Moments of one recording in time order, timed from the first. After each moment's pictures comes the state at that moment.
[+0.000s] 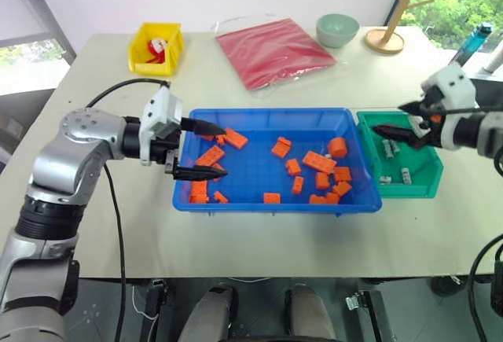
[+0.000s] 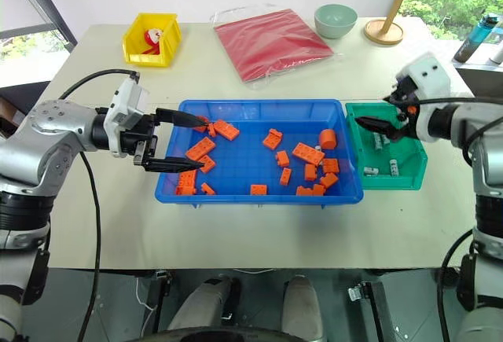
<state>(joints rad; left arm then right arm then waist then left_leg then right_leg) -0.64 0.79 -0.06 -0.09 -0.52 0.48 -1.34 -0.65 -0.94 -0.15 -0.08 0.26 0.96 0.94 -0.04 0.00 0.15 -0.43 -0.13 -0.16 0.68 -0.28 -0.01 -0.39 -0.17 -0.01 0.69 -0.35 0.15</state>
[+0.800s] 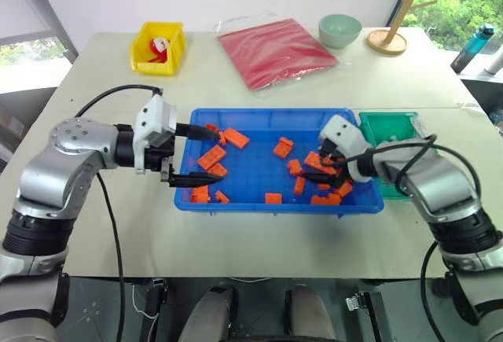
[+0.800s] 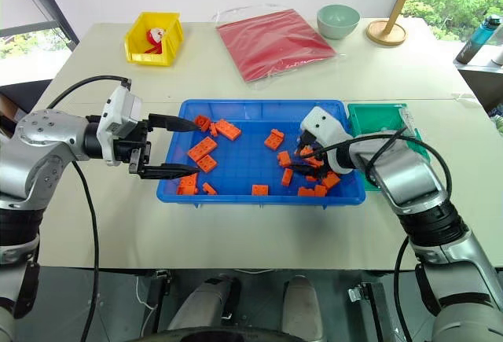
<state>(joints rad) -0.55 0.82 -0.01 -0.20 -0.55 0.51 -1.26 -0.59 -0.76 0.25 -0.22 0.21 1.01 0.78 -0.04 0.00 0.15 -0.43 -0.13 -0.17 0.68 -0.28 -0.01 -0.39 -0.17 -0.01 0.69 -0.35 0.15</state>
